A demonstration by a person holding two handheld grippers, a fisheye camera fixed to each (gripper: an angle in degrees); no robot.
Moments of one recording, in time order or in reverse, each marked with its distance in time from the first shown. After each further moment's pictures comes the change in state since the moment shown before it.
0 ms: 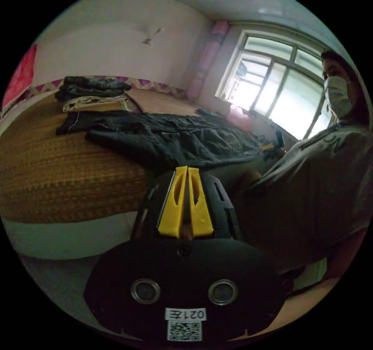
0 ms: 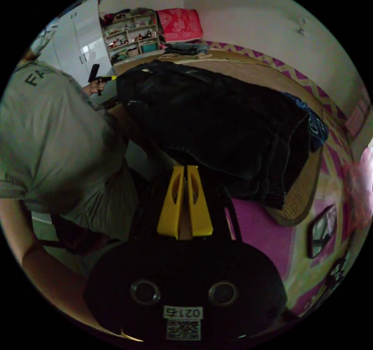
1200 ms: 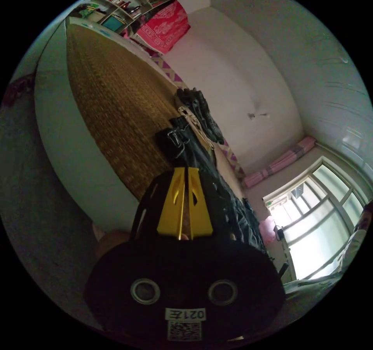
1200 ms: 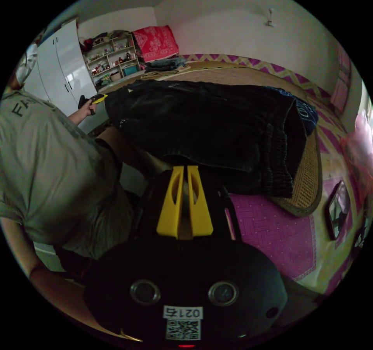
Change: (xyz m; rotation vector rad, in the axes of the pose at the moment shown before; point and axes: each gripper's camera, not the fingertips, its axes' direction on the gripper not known) left arm -0.134 -0.058 -0.258 0.457 -0.255 -0.819; right arm 0.022 0.025 -0.135 0.130 0.011 0.166
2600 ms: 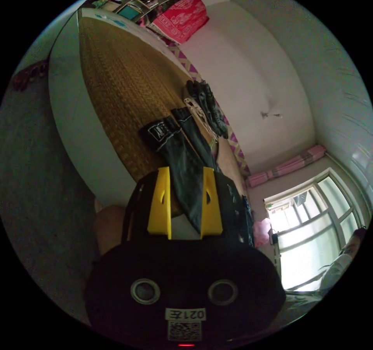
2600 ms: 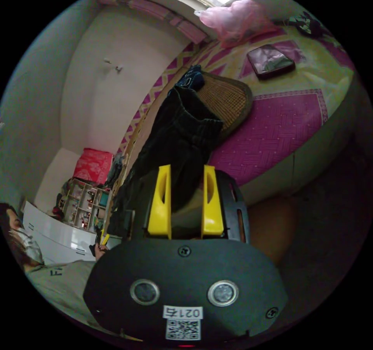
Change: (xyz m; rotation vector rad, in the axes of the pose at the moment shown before) left arm 0.041 -0.067 -0.001 -0.097 -0.082 -0.131; right arm 0.245 0.048 -0.139 0.398 -0.079 1.076
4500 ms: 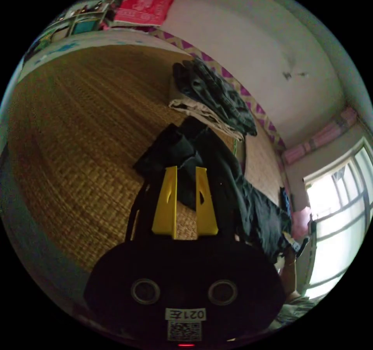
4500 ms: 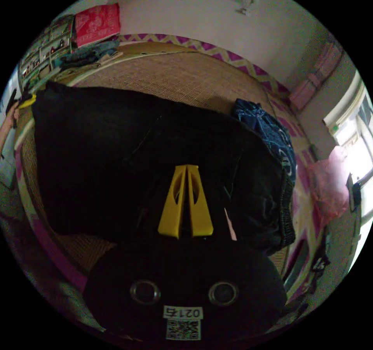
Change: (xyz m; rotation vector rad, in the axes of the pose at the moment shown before) left arm 0.033 -0.115 0.339 -0.160 -0.284 0.181; right arm -0.182 0.115 0.580 -0.278 0.586 -0.955
